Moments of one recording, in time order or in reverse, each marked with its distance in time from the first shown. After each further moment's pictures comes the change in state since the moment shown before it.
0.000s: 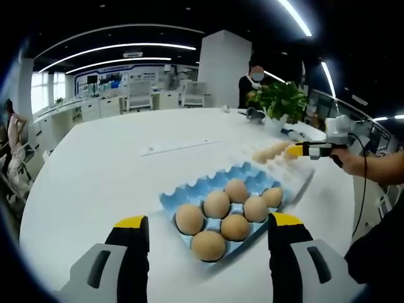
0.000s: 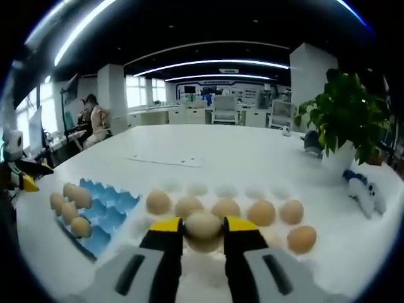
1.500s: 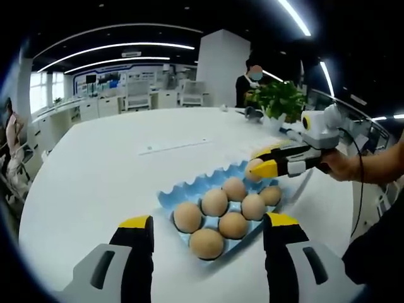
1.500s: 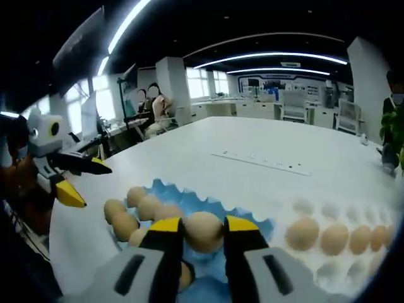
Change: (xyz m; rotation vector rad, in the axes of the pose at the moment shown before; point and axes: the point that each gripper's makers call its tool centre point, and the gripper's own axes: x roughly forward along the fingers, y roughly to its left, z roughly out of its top) left arm -0.001 -0.001 -0.002 -0.001 0.005 -0.011; right arm 0.053 0.181 0.001 -0.079 0.064 0.447
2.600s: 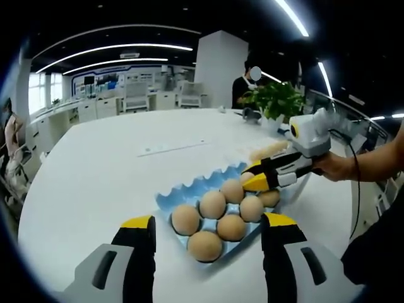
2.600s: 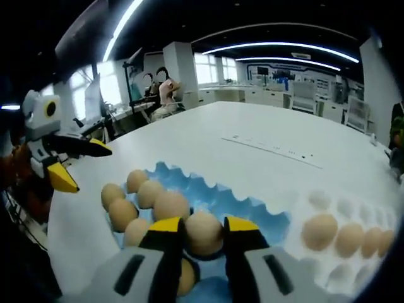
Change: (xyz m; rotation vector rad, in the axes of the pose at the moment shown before) left arm 0.003 -0.002 0.003 0.009 -0.010 -0.015; right arm 0.015 0.008 -0.020 -0.041 0.097 0.040
